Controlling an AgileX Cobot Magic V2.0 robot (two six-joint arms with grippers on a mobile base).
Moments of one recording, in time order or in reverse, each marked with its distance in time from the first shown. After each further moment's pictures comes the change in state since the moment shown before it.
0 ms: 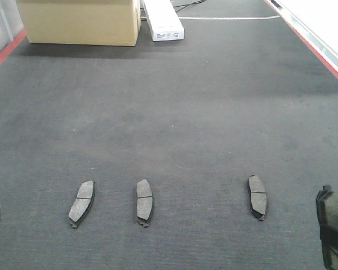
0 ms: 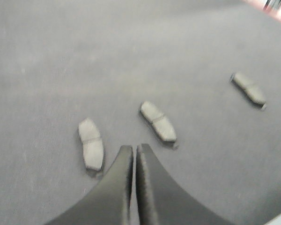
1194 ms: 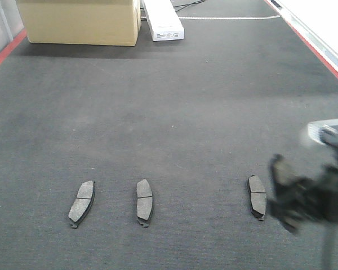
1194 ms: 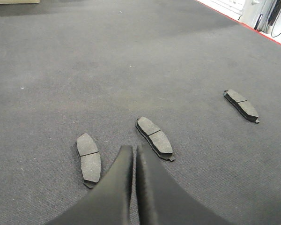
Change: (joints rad) left arm 0.000 -0.044 0.019 0.004 -0.030 0.000; right arm 0.000 0.482 -0.238 0.037 -0.069 0.000
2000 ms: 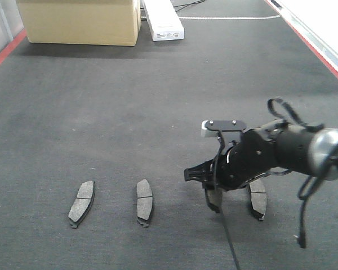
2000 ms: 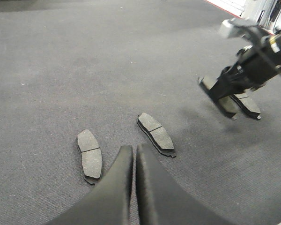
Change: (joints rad) left arm 0.000 0.000 0.007 0.000 0.006 0.000; right arm 0.000 0.802 -0.379 0.128 -0.121 -0.004
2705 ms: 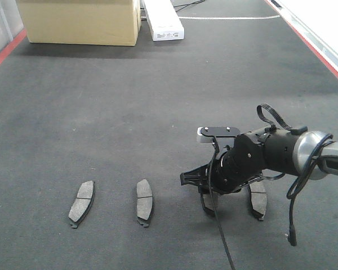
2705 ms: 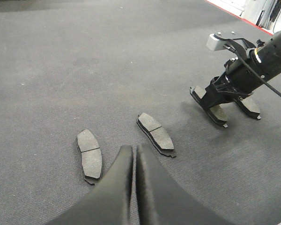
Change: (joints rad) left arm 0.000 0.000 0.000 0.000 0.000 0.000; right arm 0.000 0.059 -0.013 0.036 -0.027 -0.029
